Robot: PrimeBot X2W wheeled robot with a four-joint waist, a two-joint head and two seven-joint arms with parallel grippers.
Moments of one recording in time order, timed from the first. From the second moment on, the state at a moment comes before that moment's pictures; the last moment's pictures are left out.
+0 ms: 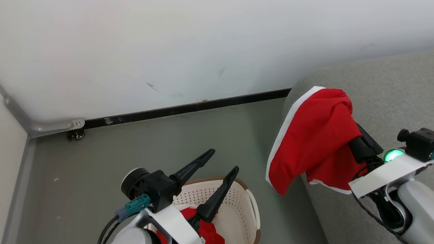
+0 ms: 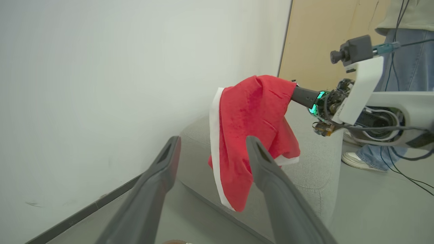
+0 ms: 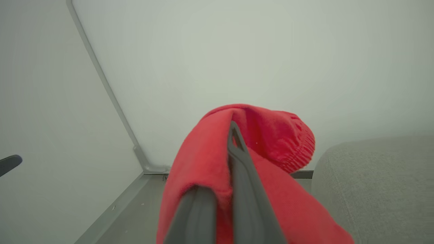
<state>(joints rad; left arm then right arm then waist) -0.29 0.28 -0.63 0.03 -0.48 -0.11 -0.08 -0.39 -0.50 0.53 0.35 0.85 0.12 -0.25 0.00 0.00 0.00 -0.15</state>
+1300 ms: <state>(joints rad) -0.34 0.25 -0.70 0.07 -0.46 -0.12 -0.13 -0.34 -0.48 0.39 0.33 0.73 0.12 -0.23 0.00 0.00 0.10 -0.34</state>
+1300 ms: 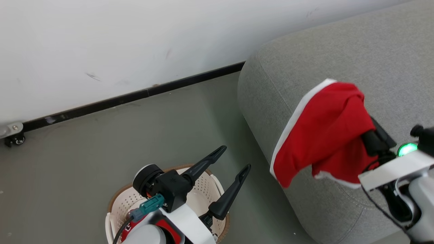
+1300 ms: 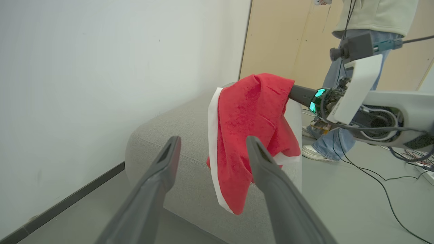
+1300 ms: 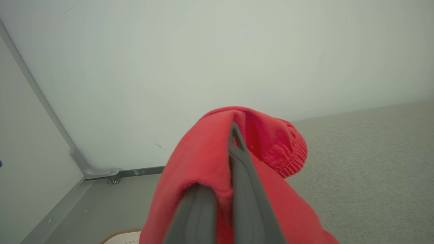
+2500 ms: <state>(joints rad) -0.48 0.27 -0.69 -0.16 -0.39 -0.09 -0.06 -0.81 -0.64 0.13 0.77 0.76 0.12 -0.17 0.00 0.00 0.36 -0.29</state>
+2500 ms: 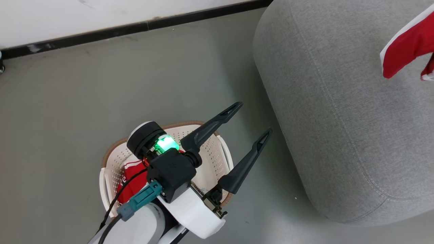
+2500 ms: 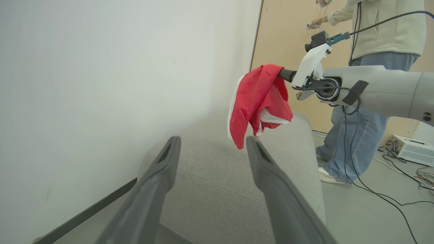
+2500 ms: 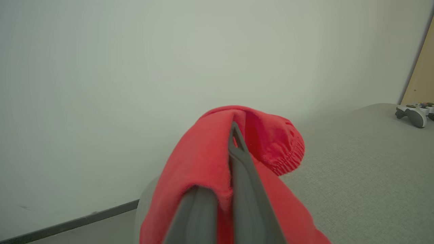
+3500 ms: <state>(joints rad) -0.54 0.31 -0.68 -0.14 -0.32 -0.07 -0.04 -0.81 -0.52 0.13 1.01 0.68 0.12 -0.24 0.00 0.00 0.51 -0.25</state>
